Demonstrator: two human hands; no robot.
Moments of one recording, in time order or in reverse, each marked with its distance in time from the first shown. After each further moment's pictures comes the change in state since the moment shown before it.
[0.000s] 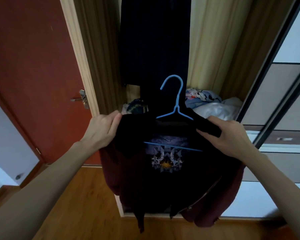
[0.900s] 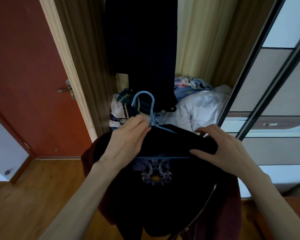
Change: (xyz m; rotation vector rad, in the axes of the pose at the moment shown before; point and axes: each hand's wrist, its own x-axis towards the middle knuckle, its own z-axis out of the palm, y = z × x) left_hand -0.038 0.107 0.043 -0.068 0.078 0.281; right_hand -0.073 -0.020 -0.015 0.039 -0.236 0.193
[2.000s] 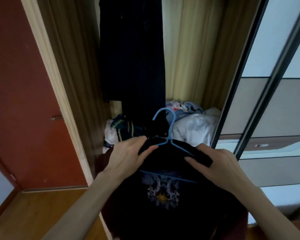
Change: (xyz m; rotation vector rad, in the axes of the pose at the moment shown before) left_hand 0.047 -0.021 0.024 0.018 0.056 0.021; right_hand 0.030 -0.006 -0.013 -0.038 0.256 -0.134
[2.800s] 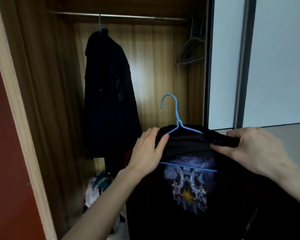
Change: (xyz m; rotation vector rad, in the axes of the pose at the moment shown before) left_hand 0.212 0.072 0.016 -0.205 -0.060 -0.140; right_hand 0.110 0.045 -0.193 -0.355 -0.029 0.545
